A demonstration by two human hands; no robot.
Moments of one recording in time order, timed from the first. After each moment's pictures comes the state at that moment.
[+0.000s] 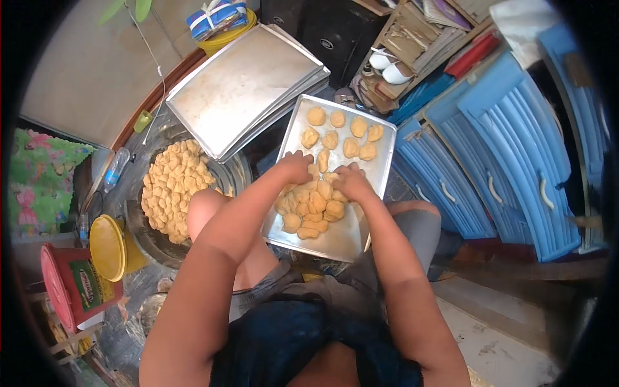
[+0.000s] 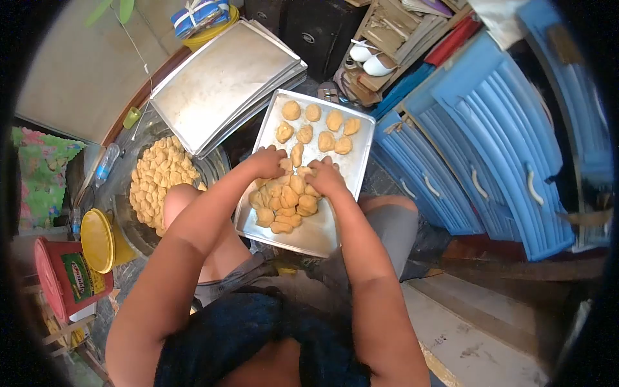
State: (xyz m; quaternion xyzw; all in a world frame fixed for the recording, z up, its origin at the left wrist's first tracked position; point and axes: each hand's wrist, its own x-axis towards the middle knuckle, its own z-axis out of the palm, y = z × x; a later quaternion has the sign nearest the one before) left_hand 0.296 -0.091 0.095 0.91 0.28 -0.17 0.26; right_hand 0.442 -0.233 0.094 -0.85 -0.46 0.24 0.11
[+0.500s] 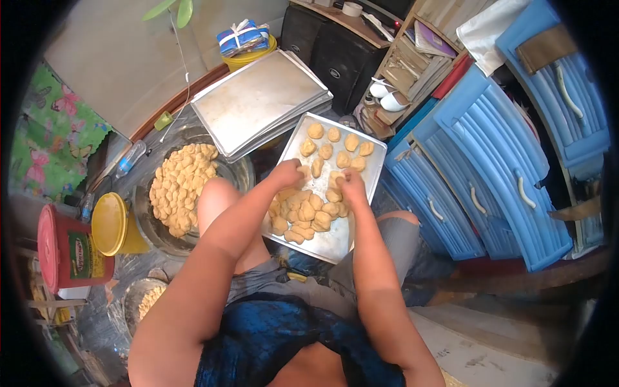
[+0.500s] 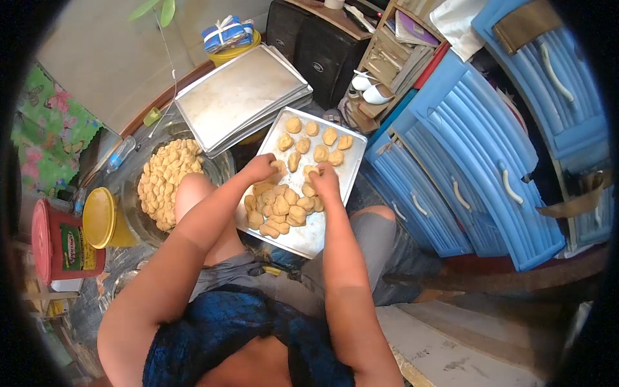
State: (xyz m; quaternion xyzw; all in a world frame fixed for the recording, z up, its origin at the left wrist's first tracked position) left_hand 0.275 -0.110 0.099 0.83 0.41 0.04 0.37; right_hand 0.446 -0.248 0.096 -0.77 -0.37 0.23 0.46
